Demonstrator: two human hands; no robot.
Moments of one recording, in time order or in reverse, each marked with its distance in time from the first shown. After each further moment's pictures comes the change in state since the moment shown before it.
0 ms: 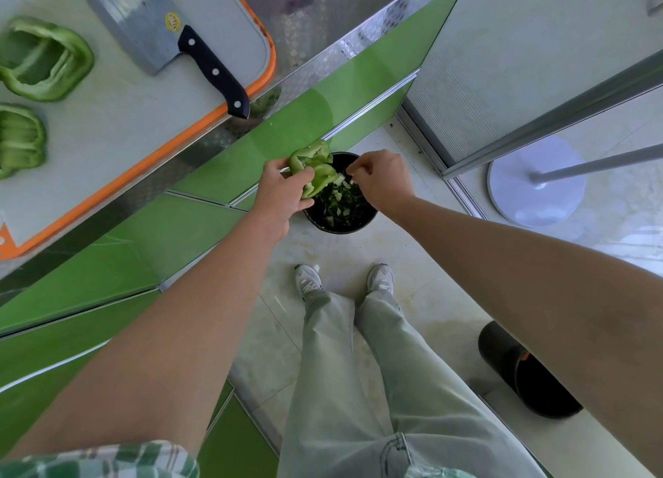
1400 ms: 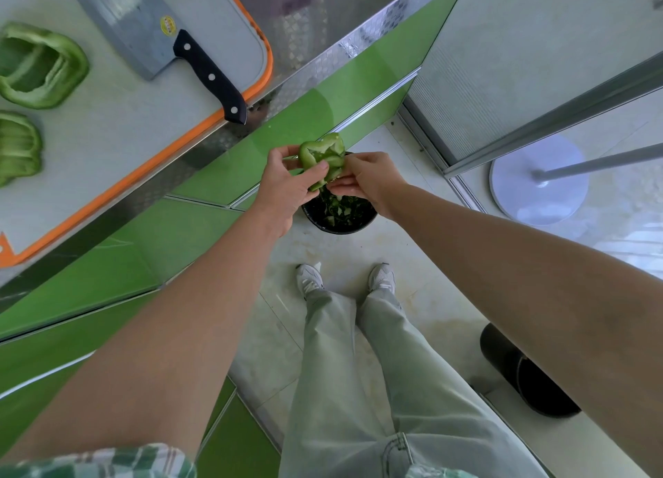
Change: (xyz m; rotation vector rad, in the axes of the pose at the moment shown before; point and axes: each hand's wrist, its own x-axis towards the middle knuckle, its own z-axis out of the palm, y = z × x) left_hand -0.002 0.011 0.007 -0.039 -0.113 0.093; right_hand 0.009 -0.013 0.003 0.905 -0.284 0.367
